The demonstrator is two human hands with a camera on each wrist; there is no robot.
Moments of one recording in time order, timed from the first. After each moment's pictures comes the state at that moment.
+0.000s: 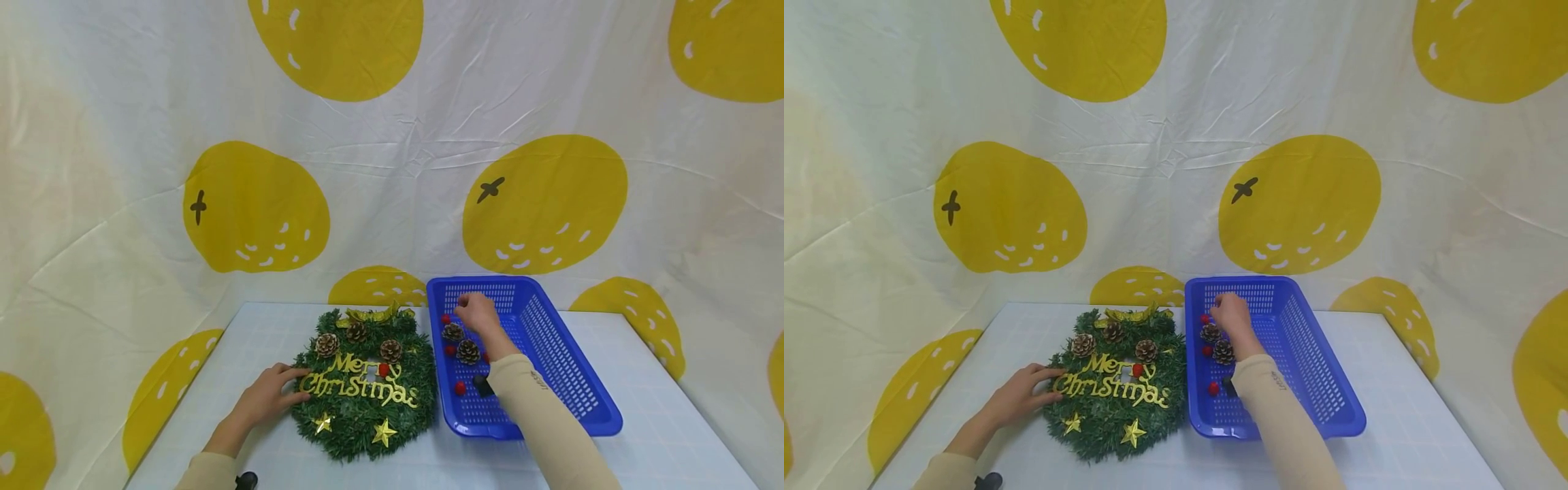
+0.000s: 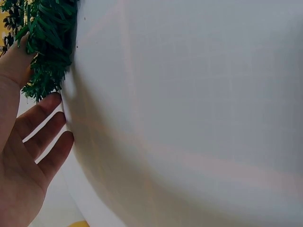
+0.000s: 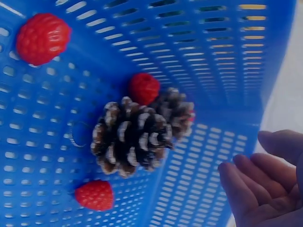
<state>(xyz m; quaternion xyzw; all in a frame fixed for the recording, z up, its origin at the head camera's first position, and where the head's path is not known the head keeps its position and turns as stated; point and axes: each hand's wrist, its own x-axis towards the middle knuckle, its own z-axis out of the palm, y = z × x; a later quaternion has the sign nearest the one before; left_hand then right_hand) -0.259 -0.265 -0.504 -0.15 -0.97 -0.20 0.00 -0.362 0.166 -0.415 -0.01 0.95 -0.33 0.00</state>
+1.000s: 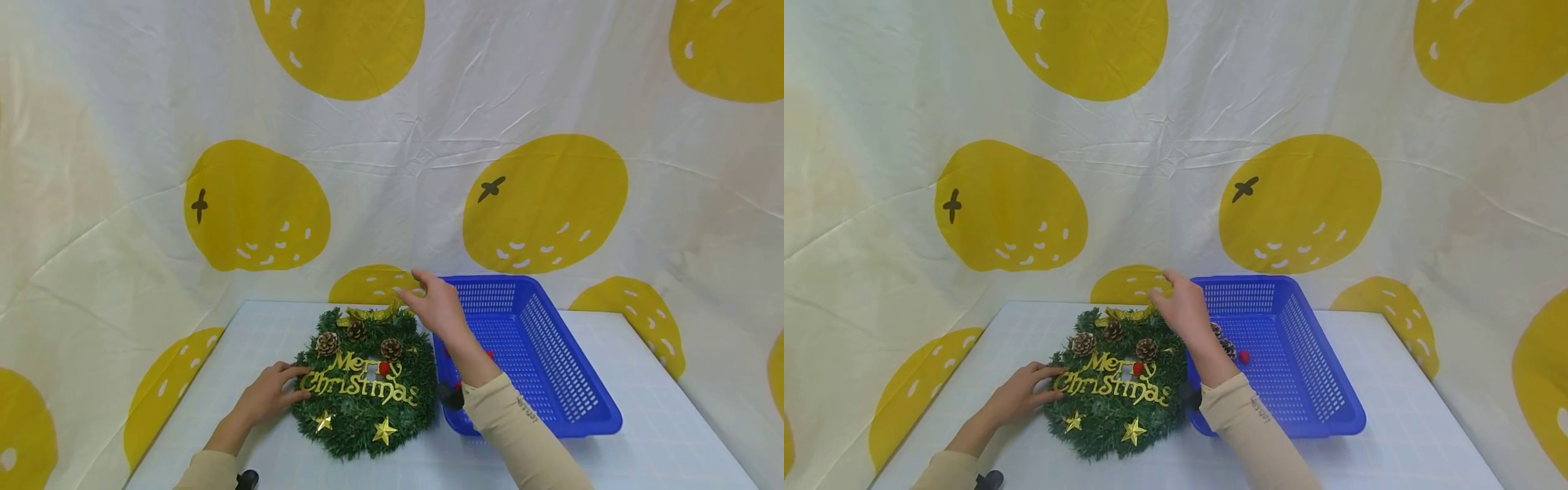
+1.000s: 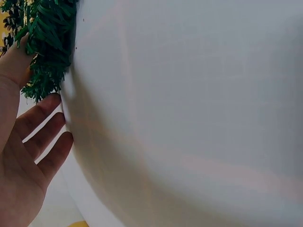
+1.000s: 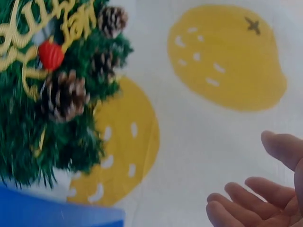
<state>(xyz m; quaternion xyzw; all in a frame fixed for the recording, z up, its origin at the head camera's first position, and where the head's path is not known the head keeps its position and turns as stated) -0.258 -0.265 -0.505 -0.15 -0.97 -0.21 0.01 -0.297 0.082 -0.345 -0.11 0.89 -0.43 -0.08</state>
